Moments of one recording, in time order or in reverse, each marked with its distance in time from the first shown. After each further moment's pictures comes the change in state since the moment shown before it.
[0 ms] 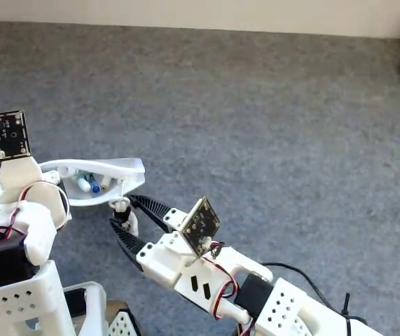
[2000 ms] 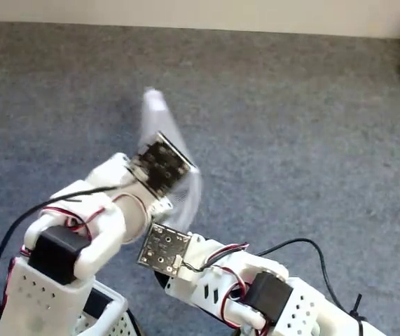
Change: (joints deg) left arm 45.3 1.3 -4.3 -2.7 -21.3; right arm -0.4 -0.6 -17.7 55.9 22.2
